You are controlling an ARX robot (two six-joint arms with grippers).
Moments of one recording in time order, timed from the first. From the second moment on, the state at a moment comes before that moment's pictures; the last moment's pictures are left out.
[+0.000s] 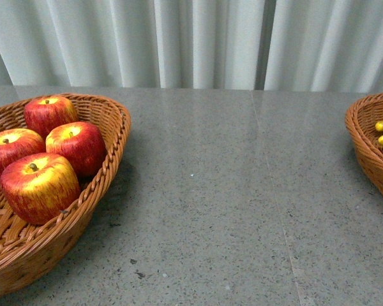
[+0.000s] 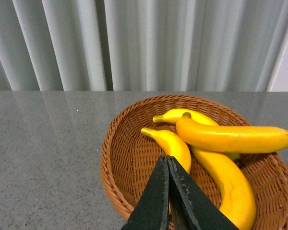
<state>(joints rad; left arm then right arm) 0.00 0.01 0.01 0.00 0.00 -0.01 0.00 0.11 0.14 -0.03 0.00 0.01</state>
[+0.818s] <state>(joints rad) 0.00 0.01 0.01 0.00 0.00 -0.01 0.00 0.00 0.01 -0.01 0.00 0.00</state>
